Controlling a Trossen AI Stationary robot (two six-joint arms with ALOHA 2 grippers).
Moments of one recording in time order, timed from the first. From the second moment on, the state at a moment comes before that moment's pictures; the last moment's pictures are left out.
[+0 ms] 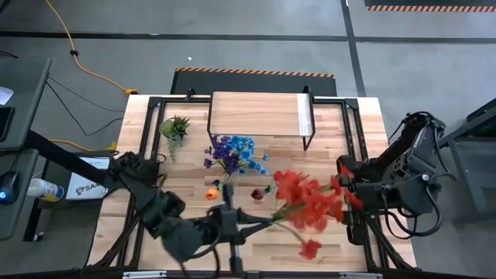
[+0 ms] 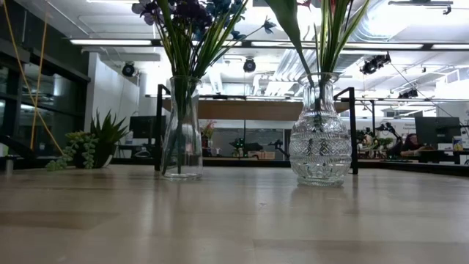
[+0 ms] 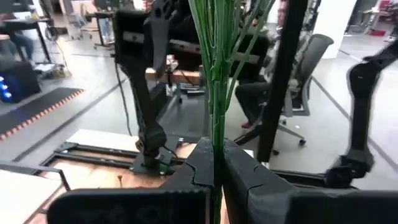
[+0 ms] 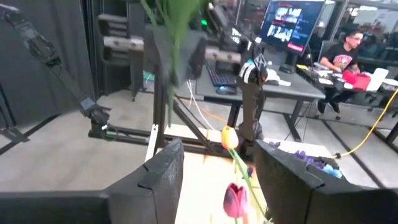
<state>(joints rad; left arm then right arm) -0.70 1.95 2.36 -0.56 -0.86 -0.17 0.89 1.28 1.57 -0.45 0.81 0.04</state>
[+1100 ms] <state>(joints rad) -0.73 1.96 2.35 -0.36 -0.77 0.06 0.74 1.29 1.57 -0.19 0.34 -0.06</state>
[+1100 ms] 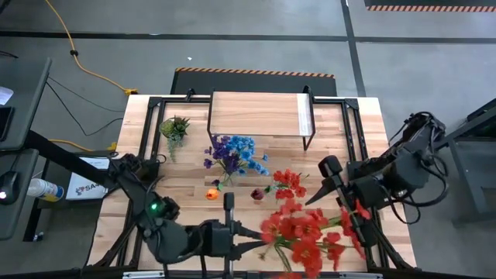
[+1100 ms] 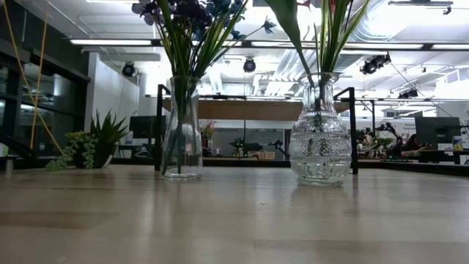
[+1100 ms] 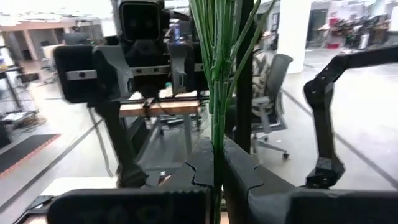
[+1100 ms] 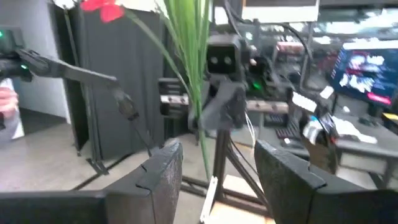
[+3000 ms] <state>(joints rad) -0.57 1.96 2.34 -0.38 -0.59 0.05 0.58 1.38 1.57 -0.03 0.15 -0.05</state>
